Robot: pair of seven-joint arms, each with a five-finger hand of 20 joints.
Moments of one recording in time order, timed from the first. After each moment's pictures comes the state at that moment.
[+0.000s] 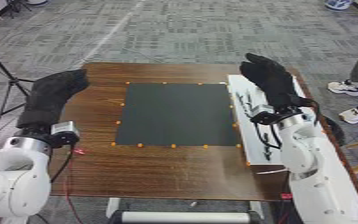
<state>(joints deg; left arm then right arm) 117.7 -53.4 -100.6 -124.0 54.8 11.5 2.9 -89.4 -75.4 92.0 -95.3 -64.8 -14.5 -8.6</state>
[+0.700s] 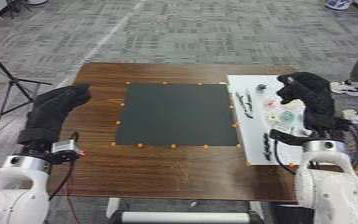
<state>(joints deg) 122.5 -55.4 -101.6 -124.4 57.8 10.8 6.9 -111.1 -70.6 94.5 -122.5 -97.8 17.2 -0.4</state>
